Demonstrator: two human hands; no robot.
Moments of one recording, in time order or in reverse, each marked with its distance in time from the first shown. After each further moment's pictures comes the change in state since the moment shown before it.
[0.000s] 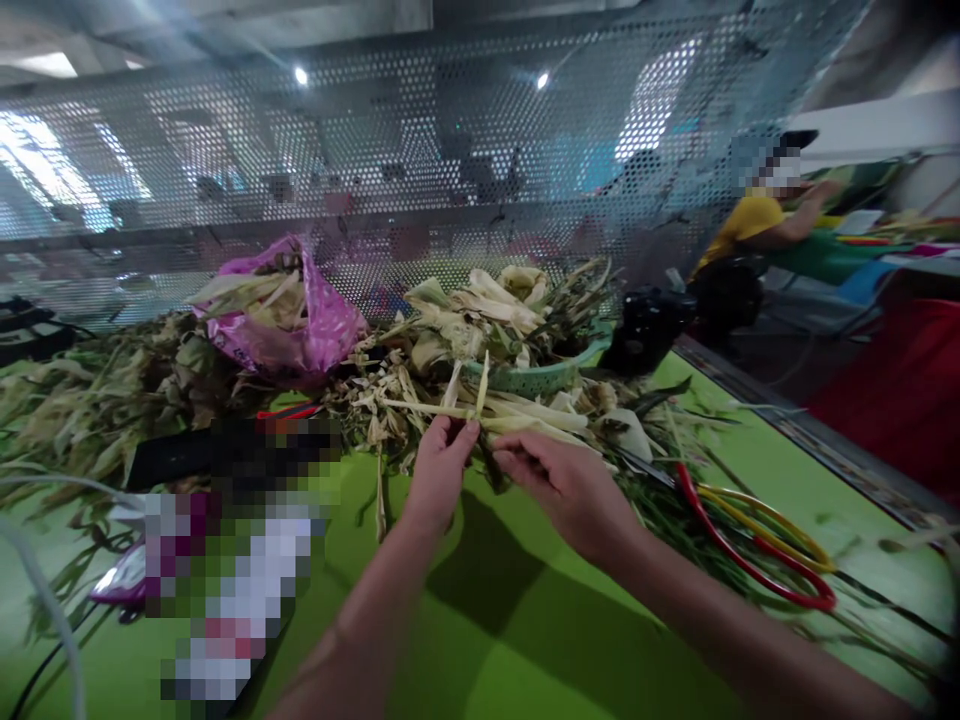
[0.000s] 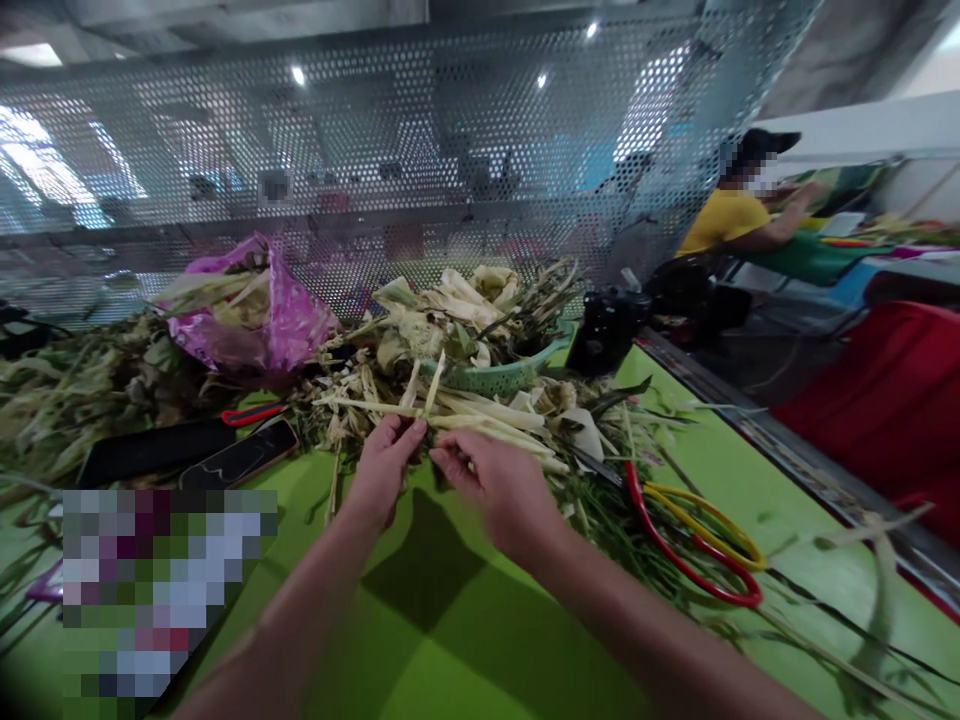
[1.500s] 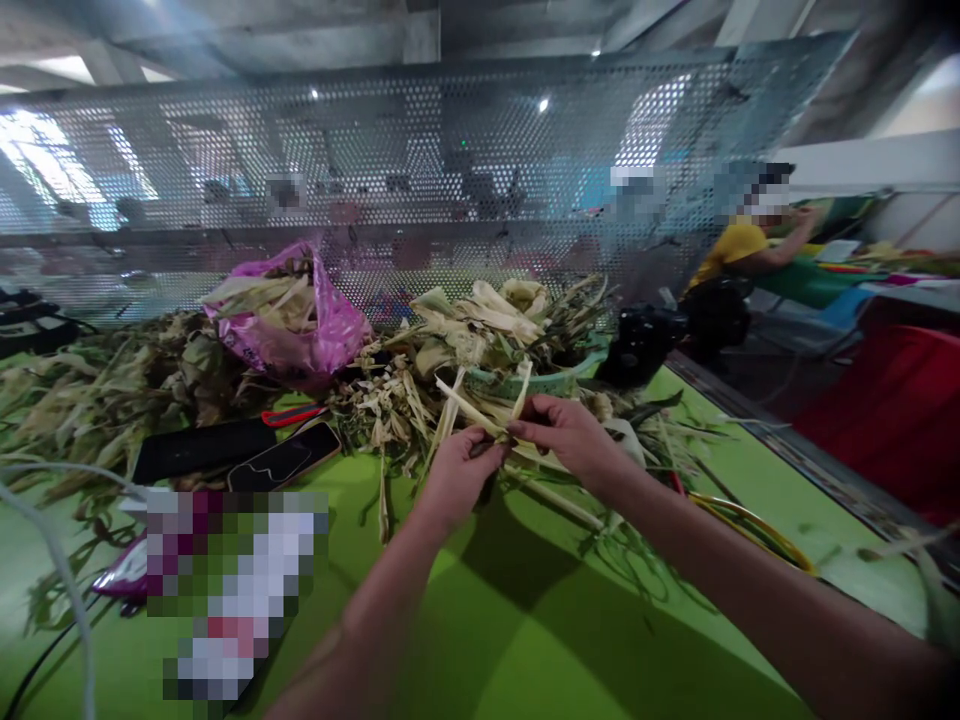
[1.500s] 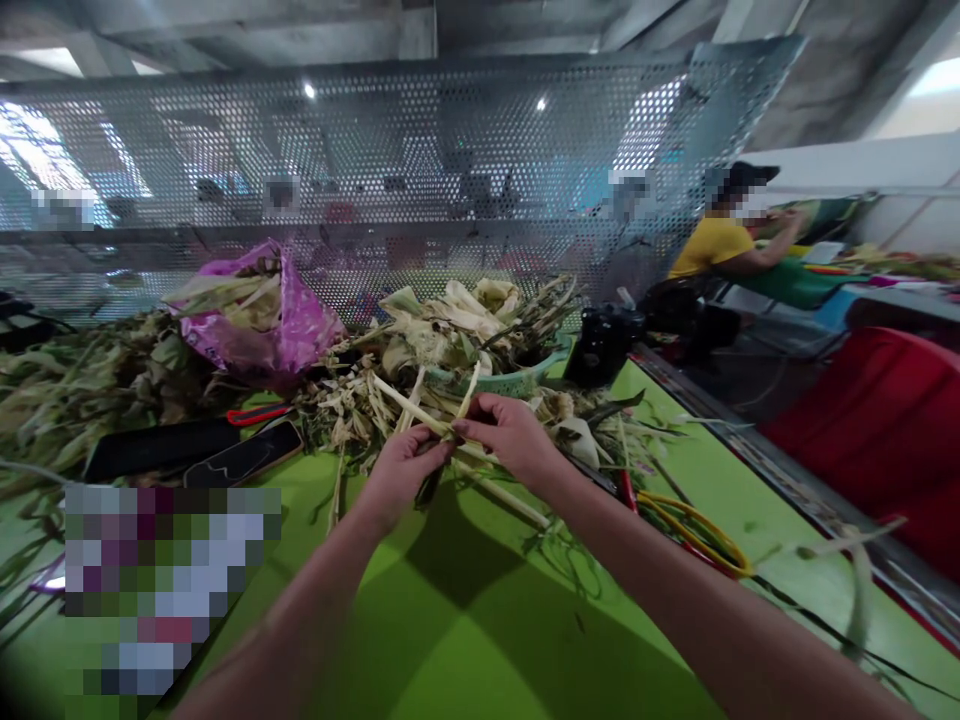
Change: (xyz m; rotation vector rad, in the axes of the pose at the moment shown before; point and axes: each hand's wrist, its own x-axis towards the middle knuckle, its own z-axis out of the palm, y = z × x) left_hand -0.002 0.007 0.007 -0.091 -0.306 -0.042; right_hand 0.043 0.024 -0.015 0.573 -0.060 0.237
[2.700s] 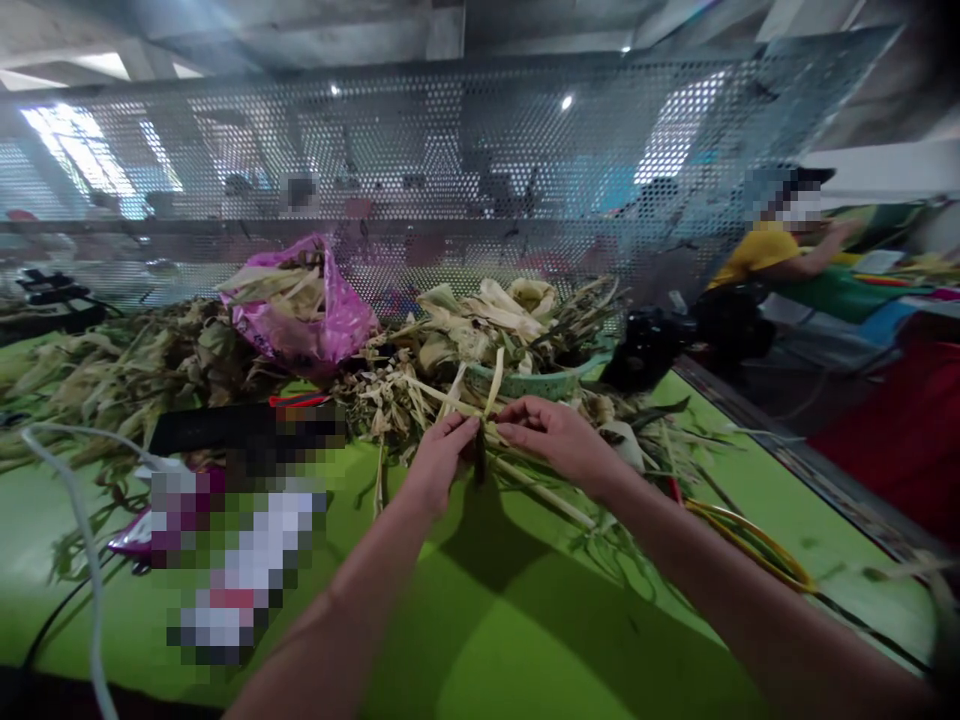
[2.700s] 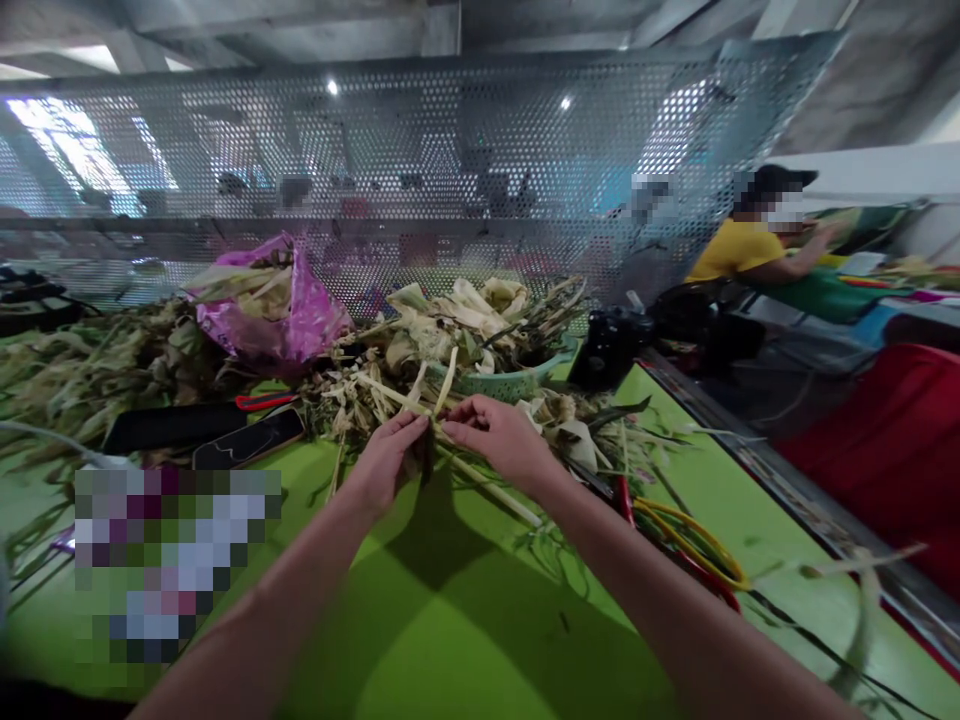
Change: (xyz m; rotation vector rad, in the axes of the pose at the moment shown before) left_hand 0.002 -0.011 -0.010 -0.189 0.181 -0.074; right_hand -0.004 0.001 0.000 -0.152 -0.081 -0.025
